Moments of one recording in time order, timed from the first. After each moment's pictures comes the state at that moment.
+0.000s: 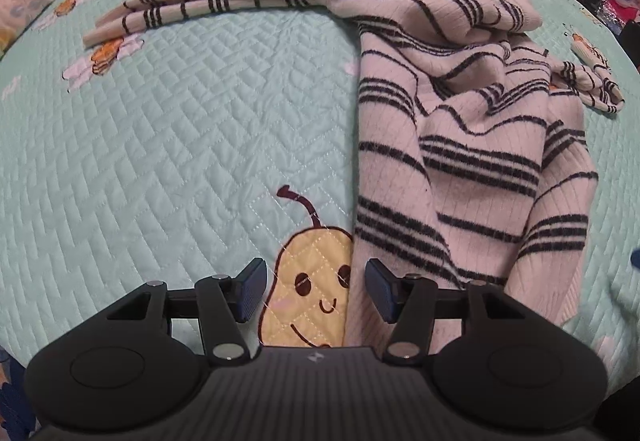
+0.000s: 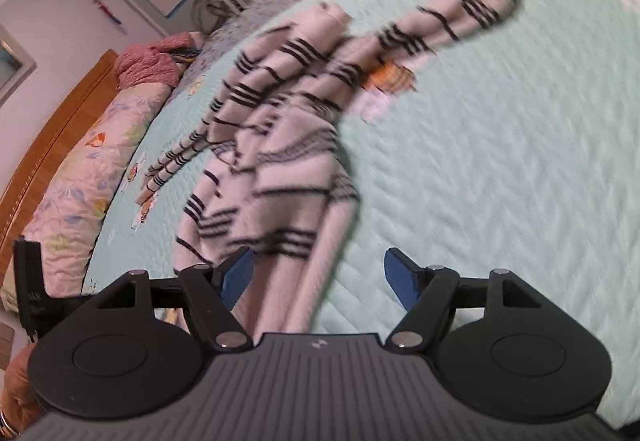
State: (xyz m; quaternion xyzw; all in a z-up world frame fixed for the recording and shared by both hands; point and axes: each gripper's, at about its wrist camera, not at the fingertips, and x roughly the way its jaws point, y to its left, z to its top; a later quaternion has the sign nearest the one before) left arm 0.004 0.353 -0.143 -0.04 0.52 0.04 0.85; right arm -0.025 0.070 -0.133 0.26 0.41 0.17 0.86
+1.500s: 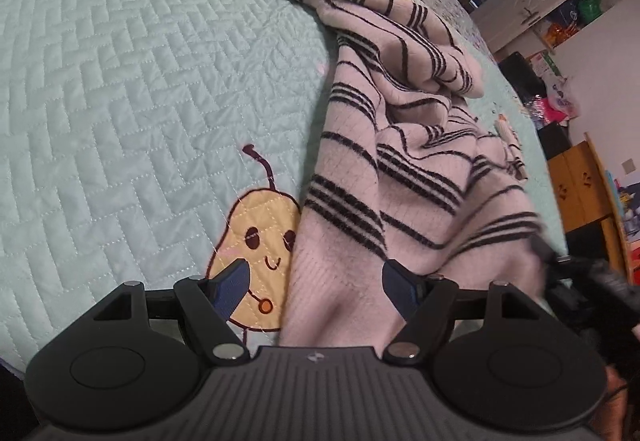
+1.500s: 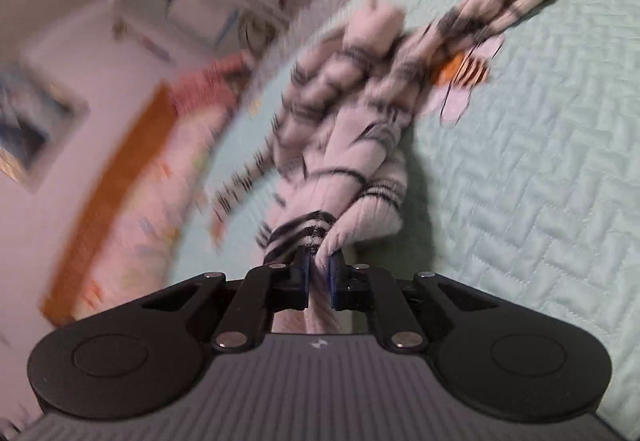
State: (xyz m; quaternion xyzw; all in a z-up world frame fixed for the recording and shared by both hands) left arm -0.032 0.397 -0.151 -0.26 0.48 -0.06 0.84; right arm -0.011 0.060 -0.136 0.39 0.36 0.23 0.81
